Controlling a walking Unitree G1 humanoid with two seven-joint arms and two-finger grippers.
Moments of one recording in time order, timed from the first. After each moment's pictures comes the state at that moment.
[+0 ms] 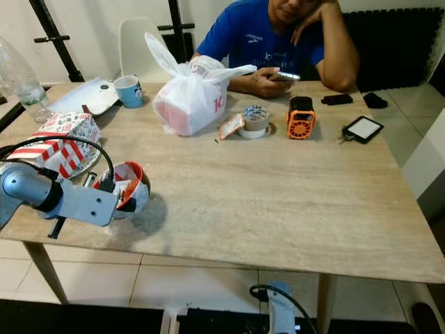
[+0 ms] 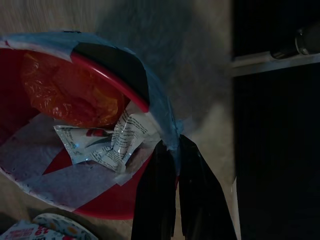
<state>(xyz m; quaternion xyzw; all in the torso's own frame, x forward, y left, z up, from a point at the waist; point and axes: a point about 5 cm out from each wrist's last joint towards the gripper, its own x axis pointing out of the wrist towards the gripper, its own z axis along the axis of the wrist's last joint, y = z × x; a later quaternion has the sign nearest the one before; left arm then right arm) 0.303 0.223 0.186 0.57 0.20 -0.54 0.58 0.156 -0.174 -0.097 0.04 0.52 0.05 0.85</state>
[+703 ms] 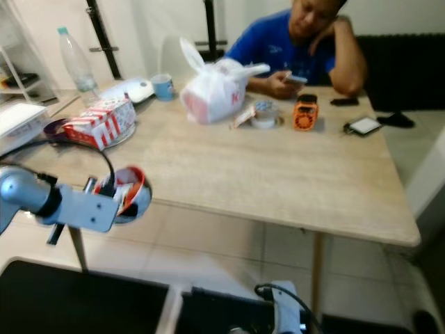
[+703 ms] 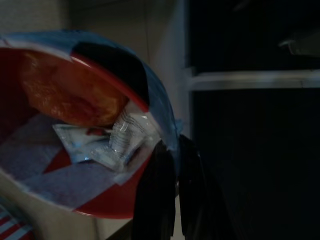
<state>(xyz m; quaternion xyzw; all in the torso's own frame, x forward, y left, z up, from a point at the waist) 0.289 0.220 0.187 0.57 0.20 -0.54 0.58 0.155 -0.178 -0.098 0.04 0.52 0.04 0.85</state>
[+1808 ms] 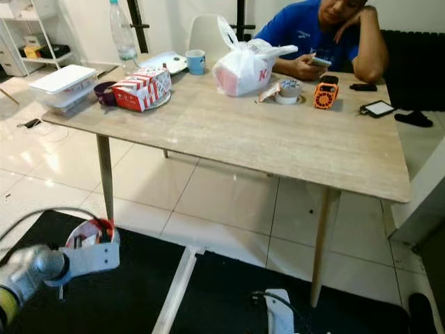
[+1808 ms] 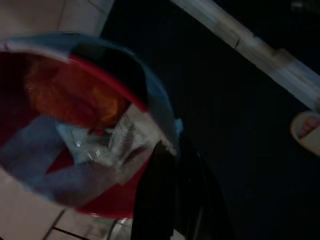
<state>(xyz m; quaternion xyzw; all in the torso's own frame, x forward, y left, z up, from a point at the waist) 0.255 0.269 0.003 0.48 0.41 -0.34 0.69 0.152 -0.175 -0.099 0.03 0.53 0.04 0.85</state>
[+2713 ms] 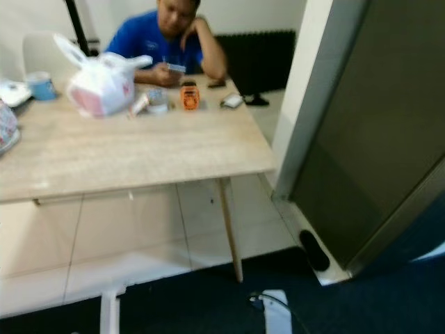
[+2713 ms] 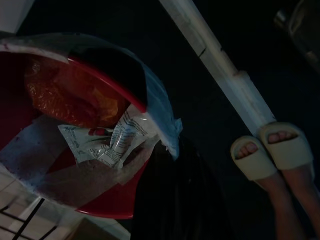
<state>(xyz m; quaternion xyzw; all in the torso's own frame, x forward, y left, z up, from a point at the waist) 0.081 0.265 -0.102 0.21 0.62 -0.04 0.75 0.155 -0.178 -0.098 0.01 0.53 0.05 0.84</state>
